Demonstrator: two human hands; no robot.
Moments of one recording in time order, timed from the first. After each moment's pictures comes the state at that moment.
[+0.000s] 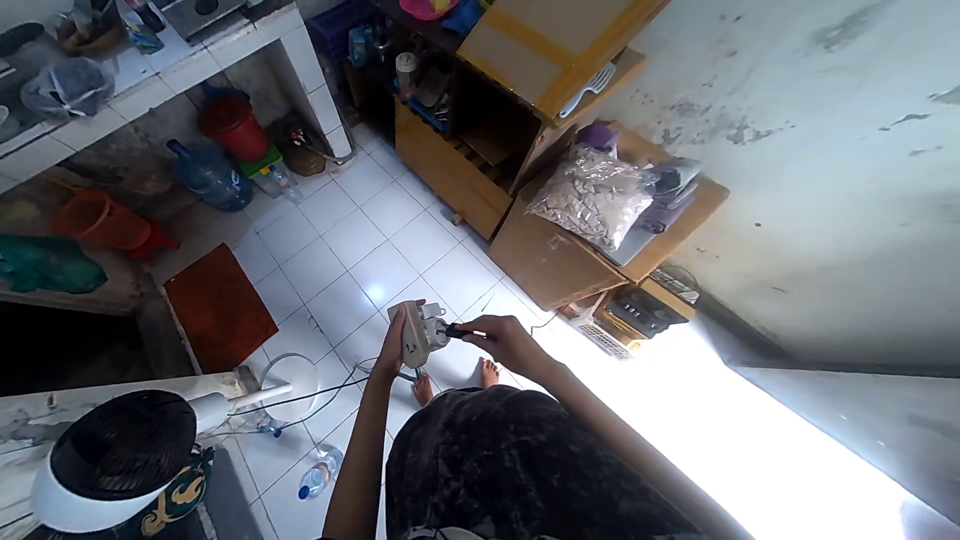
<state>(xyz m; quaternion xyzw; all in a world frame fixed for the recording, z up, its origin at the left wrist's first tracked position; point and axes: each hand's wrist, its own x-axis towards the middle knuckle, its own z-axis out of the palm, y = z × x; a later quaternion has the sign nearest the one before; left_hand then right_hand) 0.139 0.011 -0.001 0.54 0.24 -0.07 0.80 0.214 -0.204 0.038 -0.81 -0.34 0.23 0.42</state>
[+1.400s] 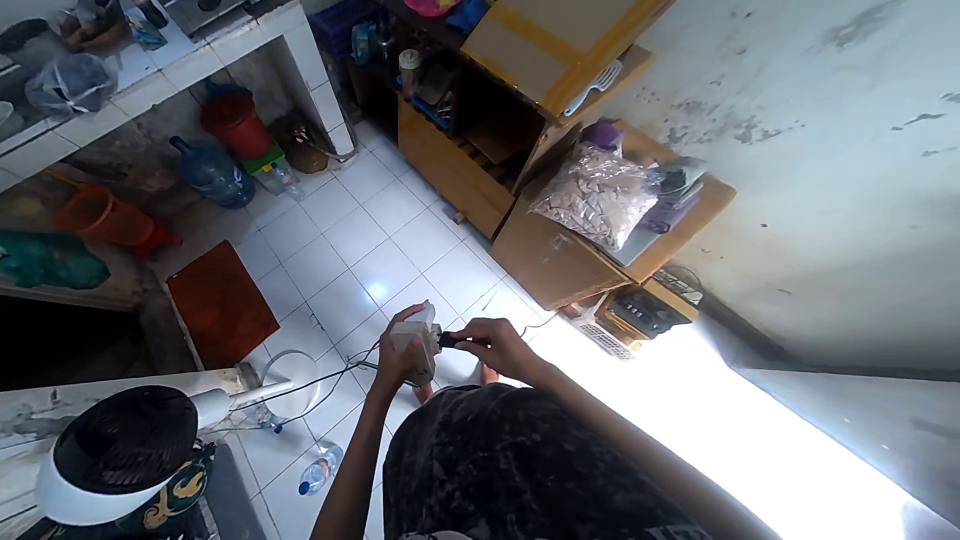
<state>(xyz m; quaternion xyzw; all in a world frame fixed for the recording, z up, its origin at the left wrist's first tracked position) 0.114 0.006 -0.006 0.66 0.09 0.12 0.73 0.208 -0.196 0.032 -0.77 -0.35 0.23 0.48</state>
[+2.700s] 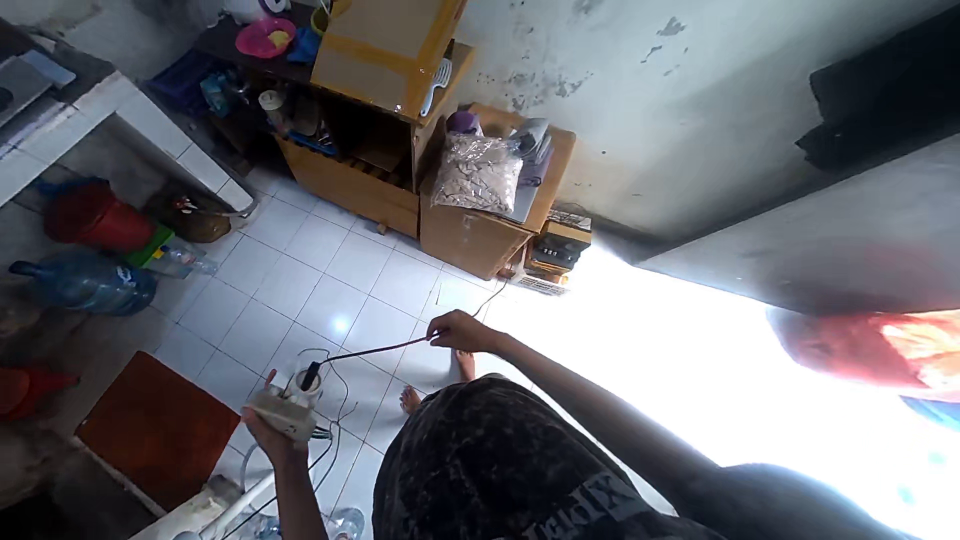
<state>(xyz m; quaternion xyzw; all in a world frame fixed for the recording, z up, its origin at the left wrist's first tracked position) 0.106 0.074 -0.013 0.53 0.27 0.24 0.77 0.241 -0.254 -0.007 -0.82 -0.24 0.34 0.40</state>
